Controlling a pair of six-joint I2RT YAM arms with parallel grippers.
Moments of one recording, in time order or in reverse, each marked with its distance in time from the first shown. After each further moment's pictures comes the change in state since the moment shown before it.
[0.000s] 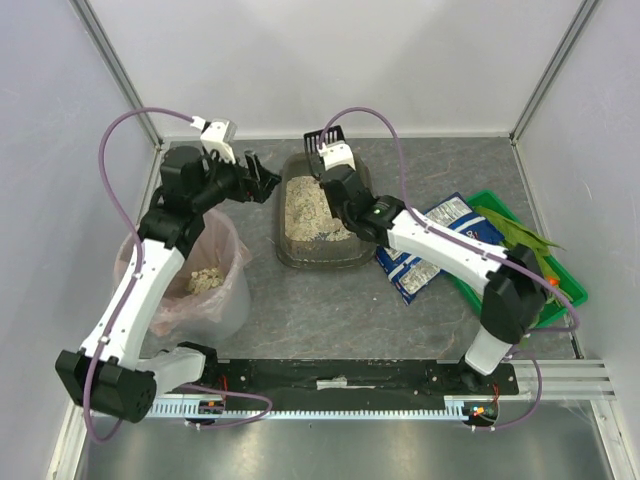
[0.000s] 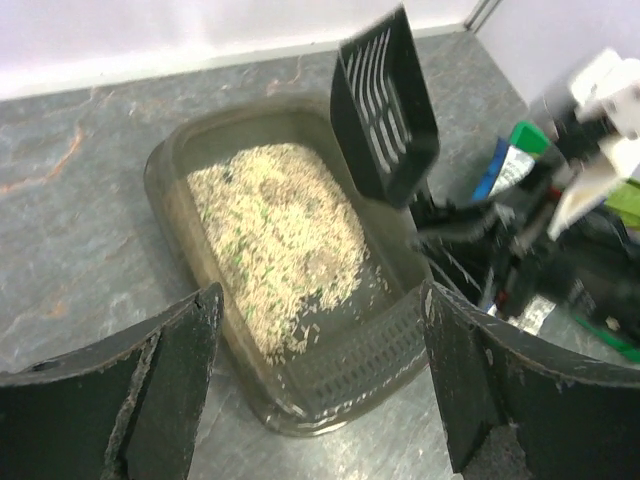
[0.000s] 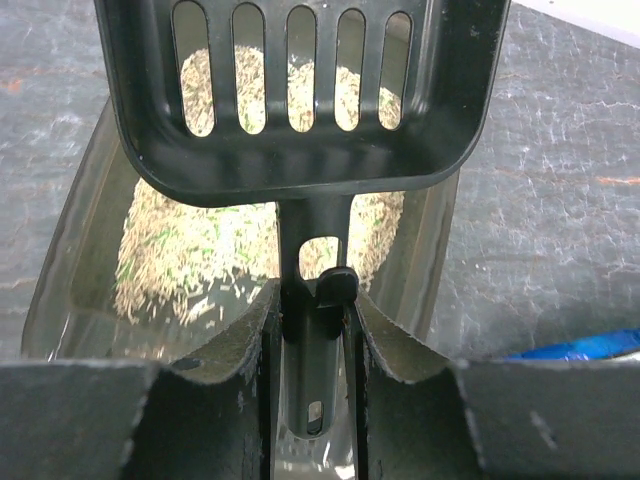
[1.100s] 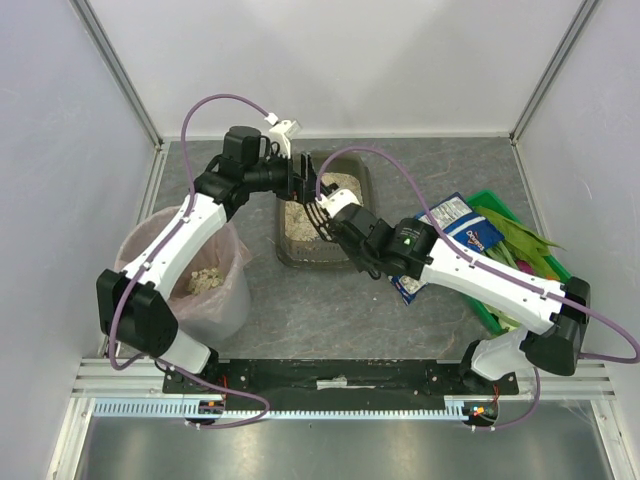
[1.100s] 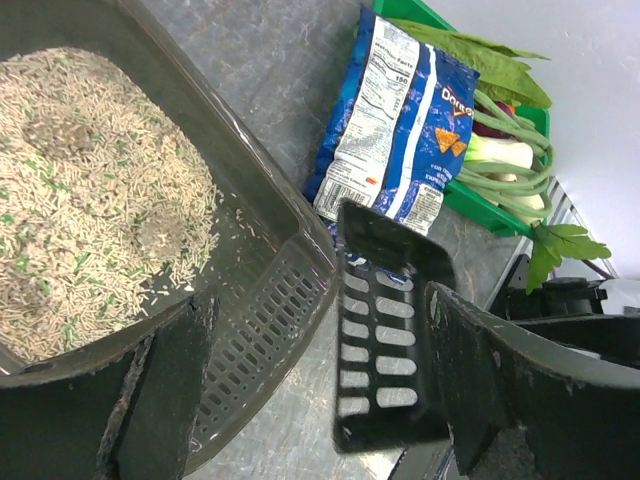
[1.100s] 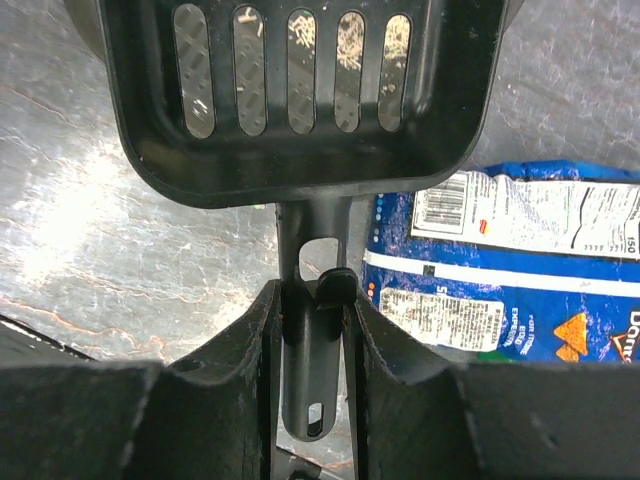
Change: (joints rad) left arm -0.154 0.393 0.241 -0.075 0.282 -0.049; right arm 0.191 -0.291 -0.048 -0.618 -0.116 0.037
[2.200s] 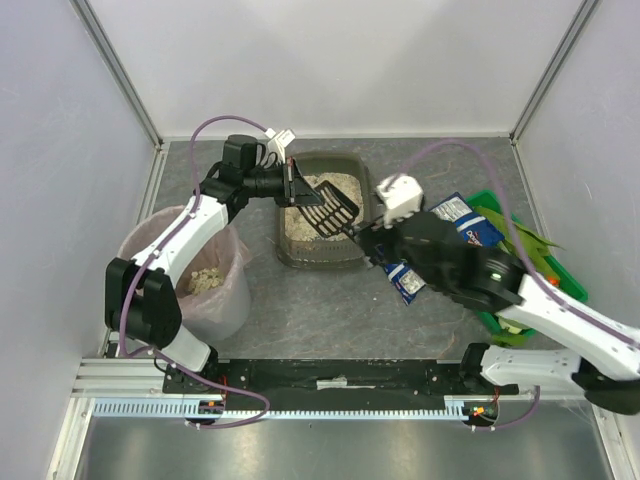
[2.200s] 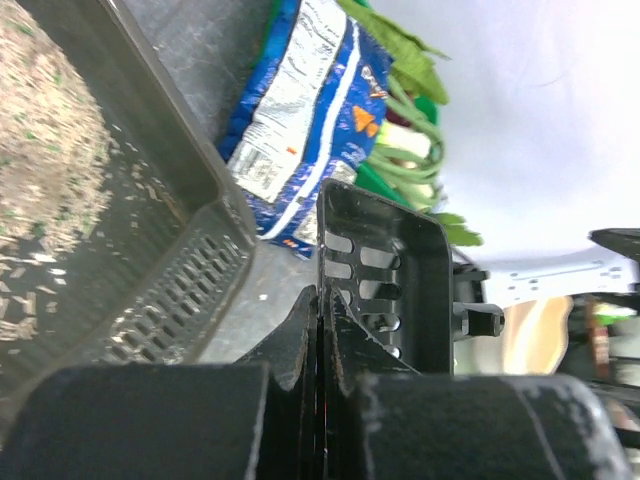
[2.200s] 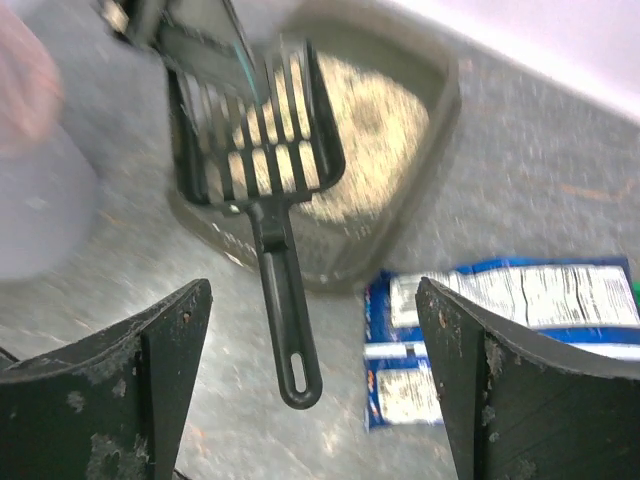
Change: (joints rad) left arm 0.048 0.058 -0.077 0.082 0.213 -0.207; right arm 0.050 -0.310 -0.098 0.235 0.120 -0.052
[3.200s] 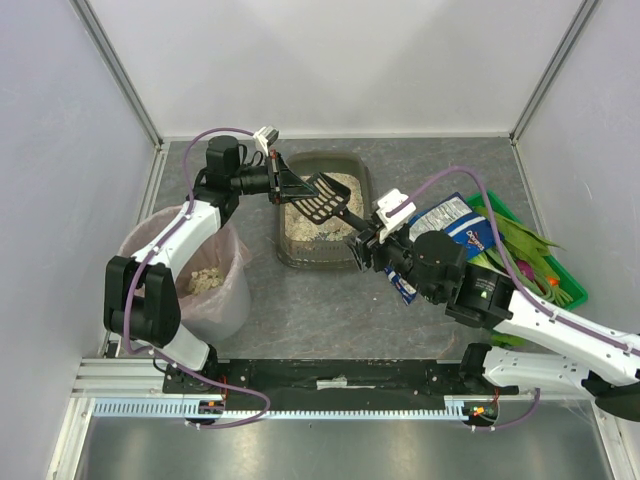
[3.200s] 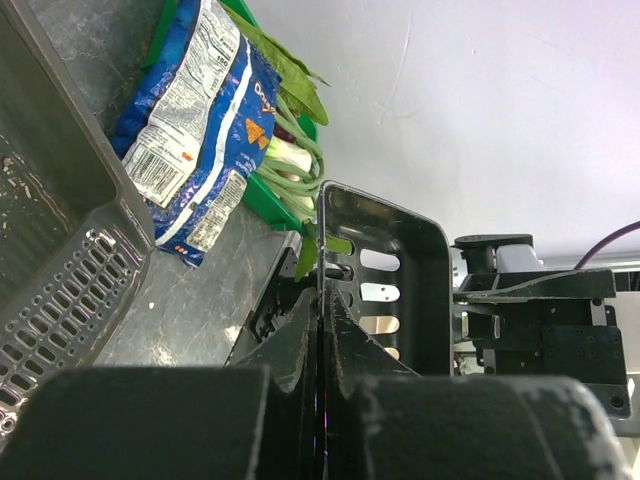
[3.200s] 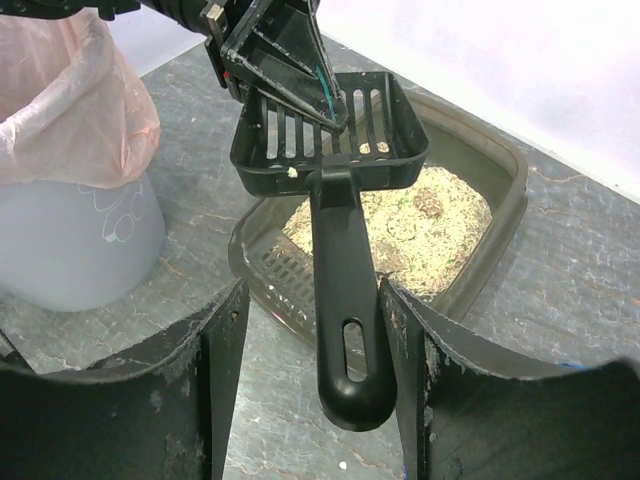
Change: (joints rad) left arm 0.105 0.001 -0.135 0.385 0.251 -0.470; right arm 0.021 -0.174 -0.289 0.476 -0.146 -0.151
